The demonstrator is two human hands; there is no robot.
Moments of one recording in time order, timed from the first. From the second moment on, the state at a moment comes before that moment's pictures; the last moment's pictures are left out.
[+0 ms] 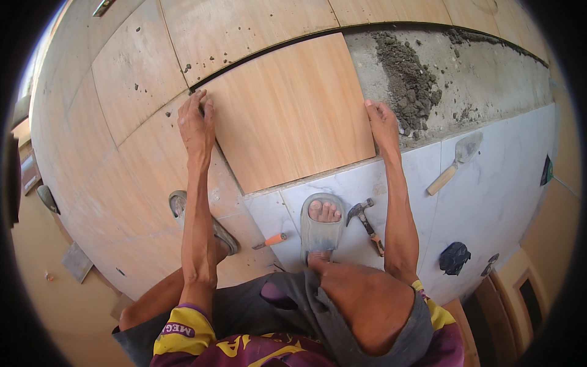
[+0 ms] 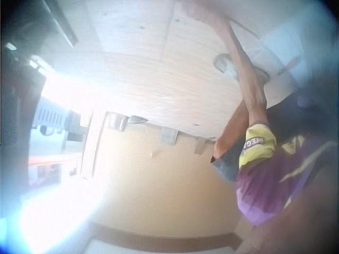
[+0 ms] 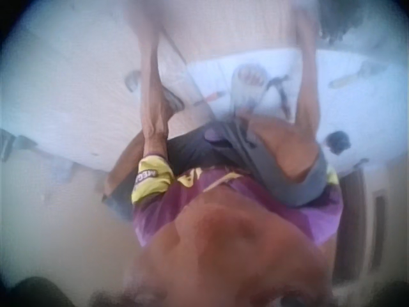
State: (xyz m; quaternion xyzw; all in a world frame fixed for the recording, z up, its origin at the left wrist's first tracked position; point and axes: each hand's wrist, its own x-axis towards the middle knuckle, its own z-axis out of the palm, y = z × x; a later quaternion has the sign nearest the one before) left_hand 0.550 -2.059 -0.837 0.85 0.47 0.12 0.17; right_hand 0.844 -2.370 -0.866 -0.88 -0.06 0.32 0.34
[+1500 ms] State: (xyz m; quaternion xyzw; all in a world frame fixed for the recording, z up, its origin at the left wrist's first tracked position) left_hand 0.530 -2.107 -0.810 0.68 0.64 0.01 0.36; right_hand 0.835 -2.341 -0.872 -0.85 0.07 0.31 0.42
